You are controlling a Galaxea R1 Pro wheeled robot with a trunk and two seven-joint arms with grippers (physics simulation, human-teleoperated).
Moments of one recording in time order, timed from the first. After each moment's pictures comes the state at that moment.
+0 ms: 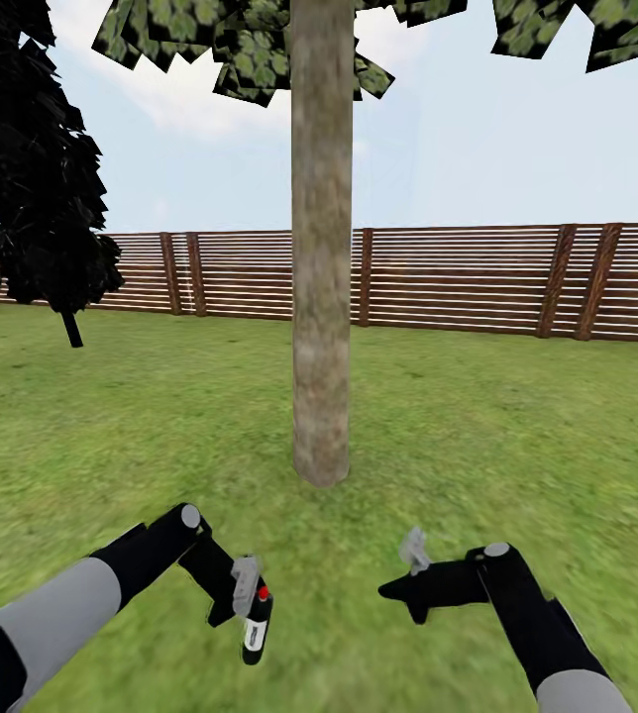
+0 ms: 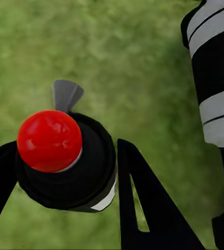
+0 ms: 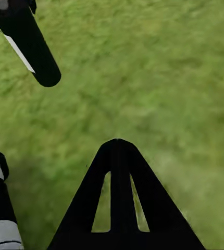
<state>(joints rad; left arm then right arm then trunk) -0.85 0.19 -0.85 -0.56 -0.10 0.02 -1.30 -0.48 -0.05 -0.10 -0.96 0.52 0.37 1.29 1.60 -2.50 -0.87</state>
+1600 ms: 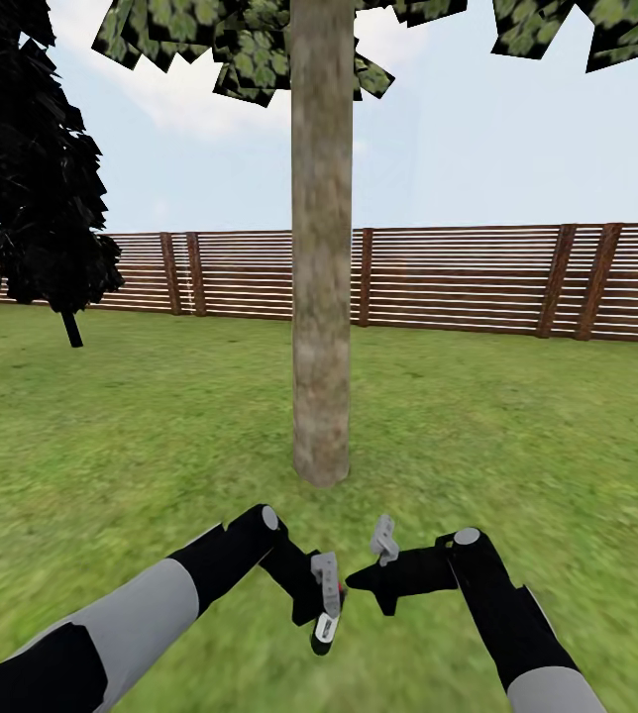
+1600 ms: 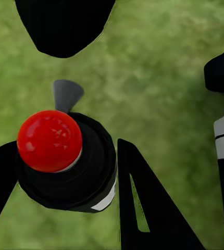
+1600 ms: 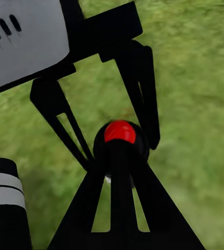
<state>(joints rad) -0.85 -0.07 -0.86 -0.57 -0.18 0.24 -1.10 -0.48 0.03 -0.02 -1.07 0.52 0.38 1.32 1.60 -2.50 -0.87</state>
